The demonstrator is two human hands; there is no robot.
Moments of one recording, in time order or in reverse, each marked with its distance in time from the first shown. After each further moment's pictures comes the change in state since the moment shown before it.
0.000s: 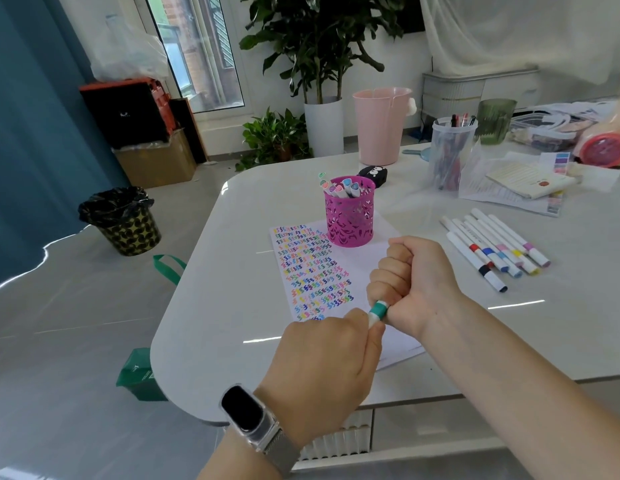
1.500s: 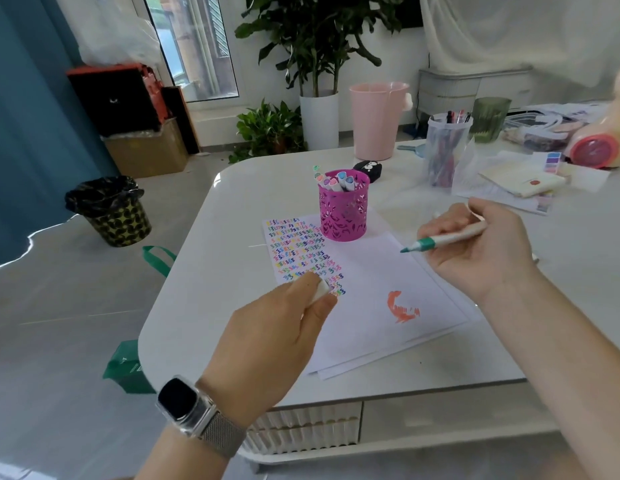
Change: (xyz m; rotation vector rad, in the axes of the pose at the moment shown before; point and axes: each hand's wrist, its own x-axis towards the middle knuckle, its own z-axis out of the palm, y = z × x) left_hand -0.008 -0.026 -0.021 -0.340 0.033 -0.151; right_hand 0.017 -0.057 -0.037 0.331 -0.072 -0.240
